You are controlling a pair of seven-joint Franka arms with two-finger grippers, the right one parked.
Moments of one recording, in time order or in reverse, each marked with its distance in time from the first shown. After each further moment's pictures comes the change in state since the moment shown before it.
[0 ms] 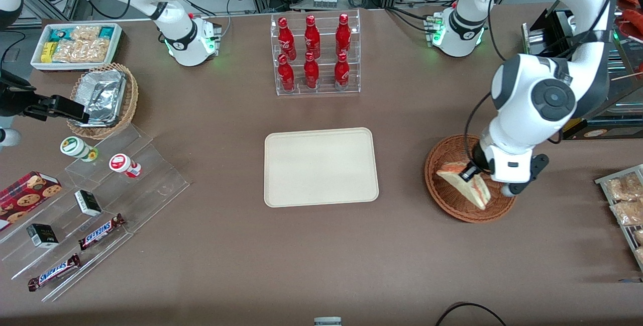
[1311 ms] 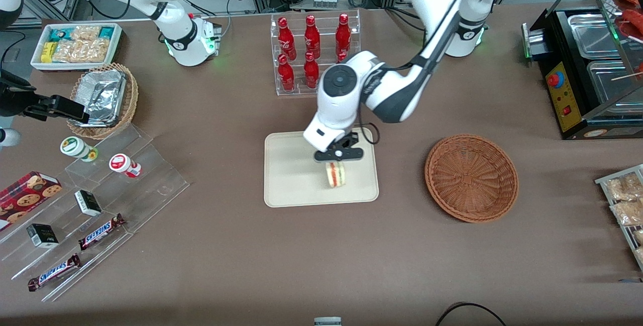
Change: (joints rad) arm -0.521 0.351 -0.007 0.235 0.066 0.104 0.074
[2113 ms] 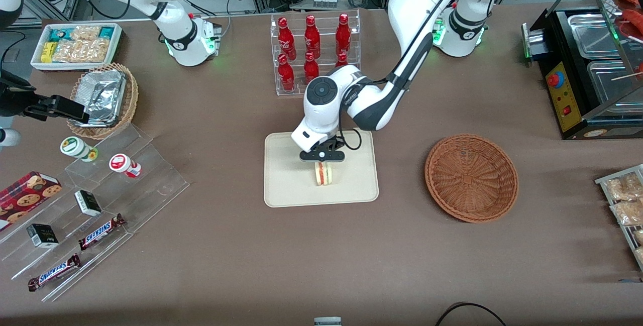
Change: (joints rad) arm -0.037 0.105 0.000 0.000 0.012 0.095 0.009
